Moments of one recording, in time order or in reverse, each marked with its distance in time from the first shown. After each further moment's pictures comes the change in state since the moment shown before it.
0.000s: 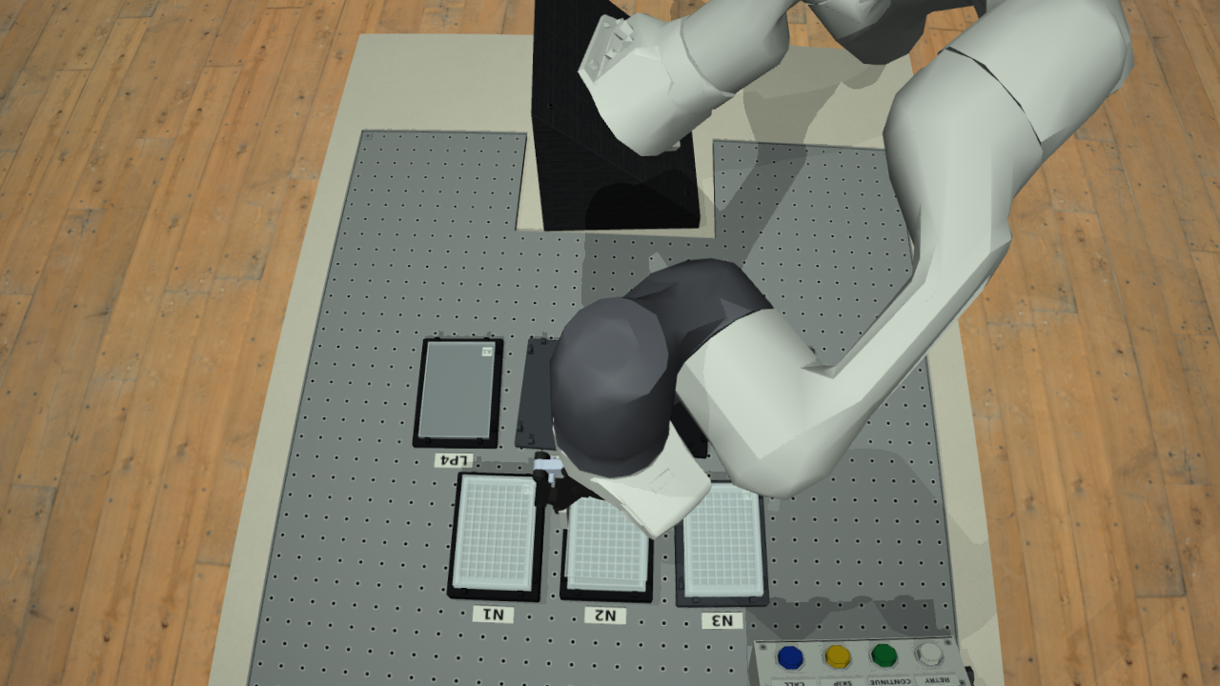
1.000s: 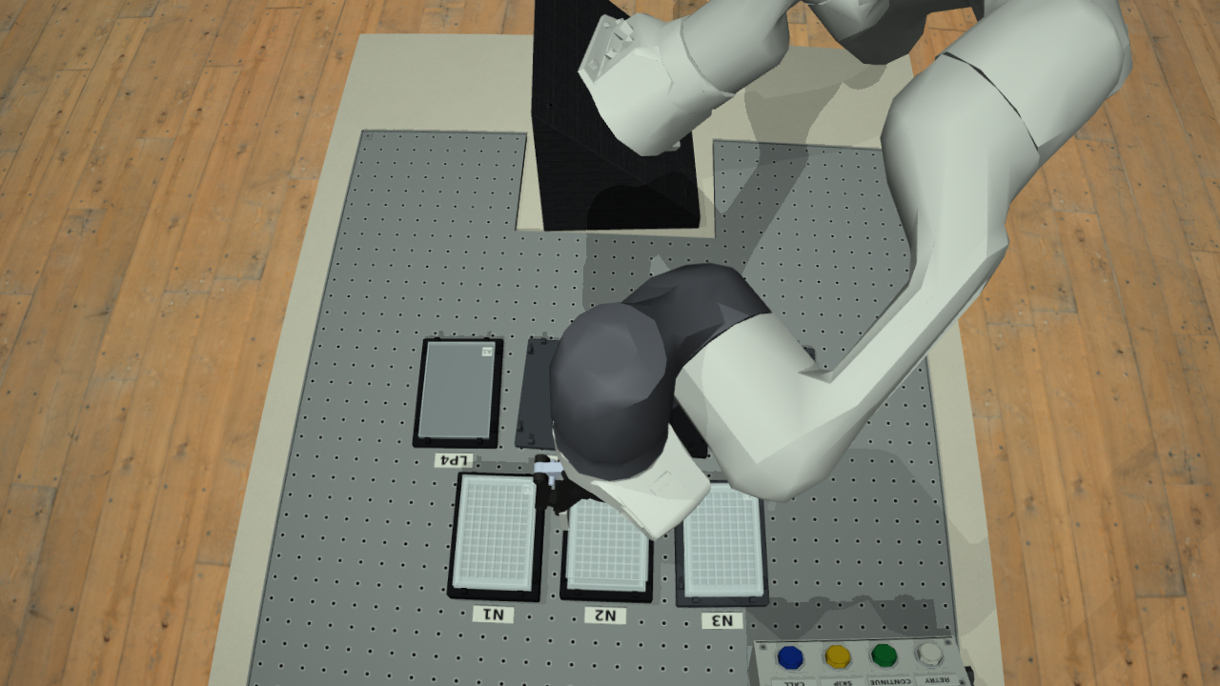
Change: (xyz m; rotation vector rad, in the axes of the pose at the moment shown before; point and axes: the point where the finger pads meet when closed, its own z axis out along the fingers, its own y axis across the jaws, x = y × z) arm -0.001 0.000 0.006 0.002 -0.004 -0.014
